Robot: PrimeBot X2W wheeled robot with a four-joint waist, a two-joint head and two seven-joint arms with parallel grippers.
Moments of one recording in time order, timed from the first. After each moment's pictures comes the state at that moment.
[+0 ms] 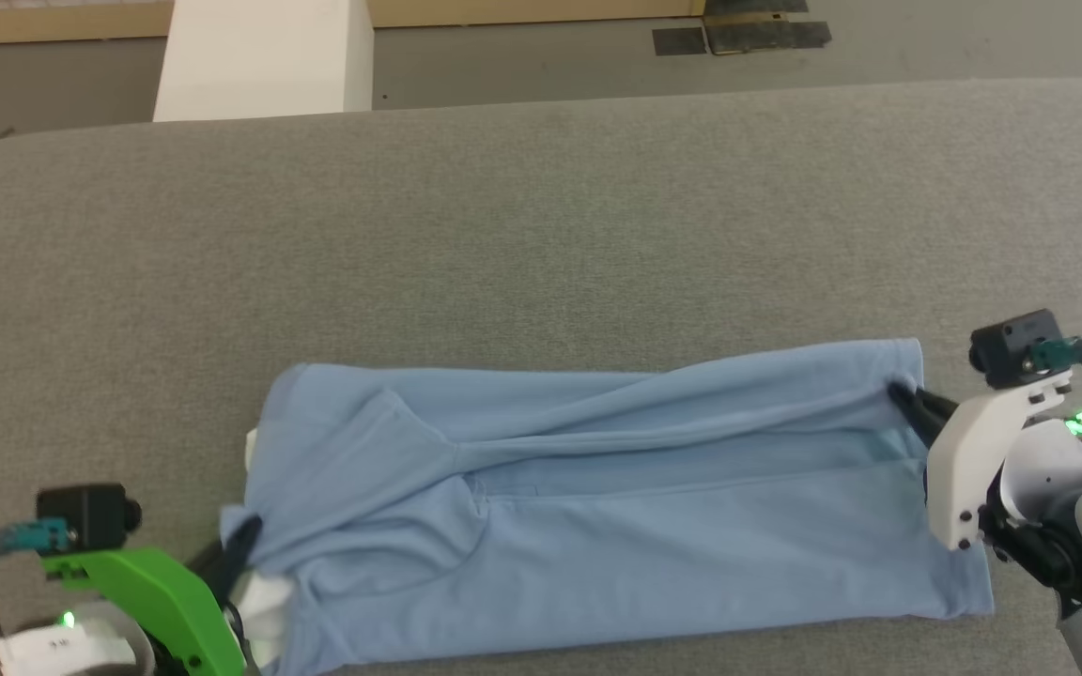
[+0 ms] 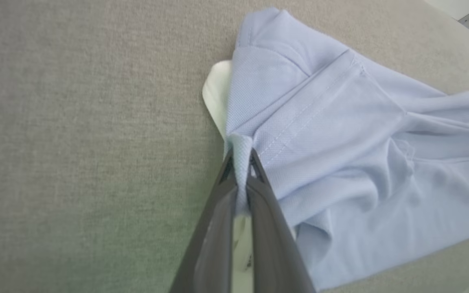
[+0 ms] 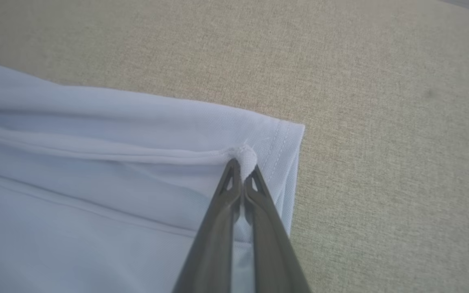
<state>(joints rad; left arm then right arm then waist) -0.04 0.76 -0.49 -0.09 -1.14 0.18 0.12 -0.31 -0.41 0.21 0.22 0.43 0.13 0.44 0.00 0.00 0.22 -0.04</state>
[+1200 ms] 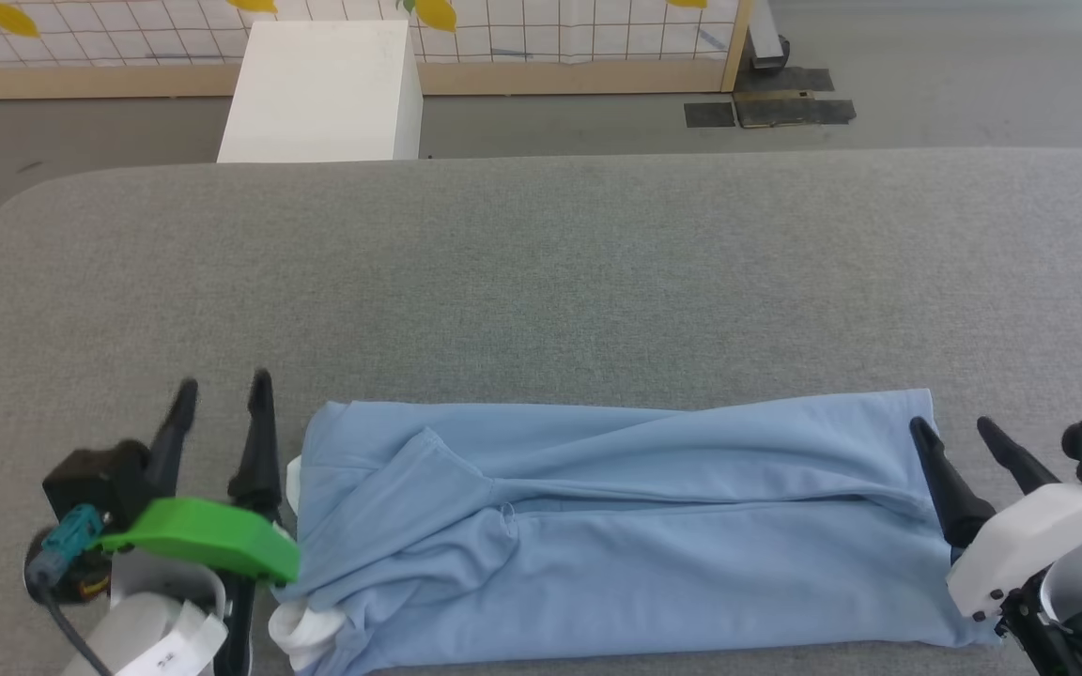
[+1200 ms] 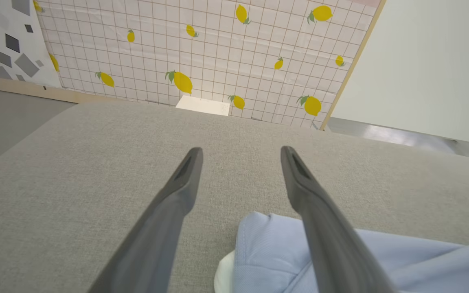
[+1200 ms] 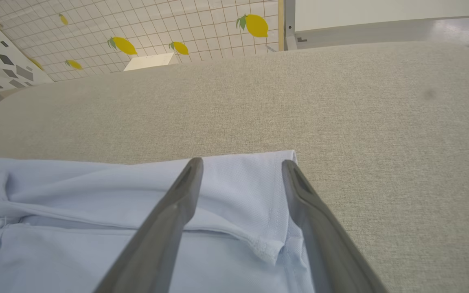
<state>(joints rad) -0.13 0.48 -0.38 0.05 -0.73 0.23 -0.25 -0.01 -0.17 -0.10 -0.06 0.35 0.13 0.35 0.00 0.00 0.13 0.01</state>
